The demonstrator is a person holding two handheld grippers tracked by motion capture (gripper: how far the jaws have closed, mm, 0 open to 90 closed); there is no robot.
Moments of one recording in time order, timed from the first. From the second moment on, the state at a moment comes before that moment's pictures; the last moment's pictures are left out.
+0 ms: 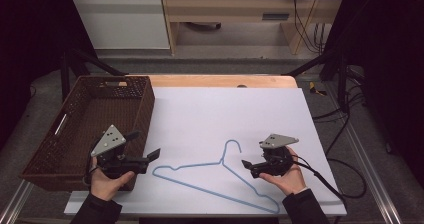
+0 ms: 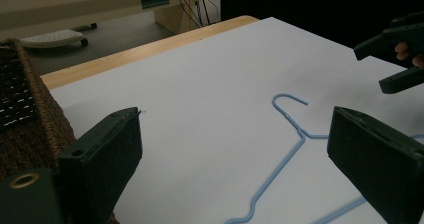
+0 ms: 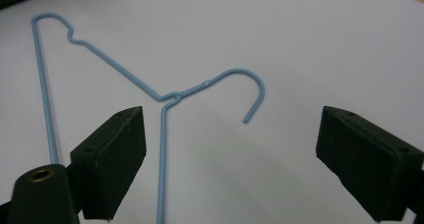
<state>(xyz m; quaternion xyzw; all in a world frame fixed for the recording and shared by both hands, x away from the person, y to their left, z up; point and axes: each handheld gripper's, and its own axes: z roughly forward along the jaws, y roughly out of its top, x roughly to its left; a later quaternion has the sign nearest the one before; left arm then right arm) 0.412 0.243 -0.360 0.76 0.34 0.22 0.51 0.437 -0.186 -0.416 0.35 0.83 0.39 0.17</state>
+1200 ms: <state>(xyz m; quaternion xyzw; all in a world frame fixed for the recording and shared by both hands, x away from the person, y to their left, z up) 0.413 0.249 -0.360 0.76 0.35 0.22 0.51 0.440 -0.145 -0.456 0.34 0.89 0.30 0.09</state>
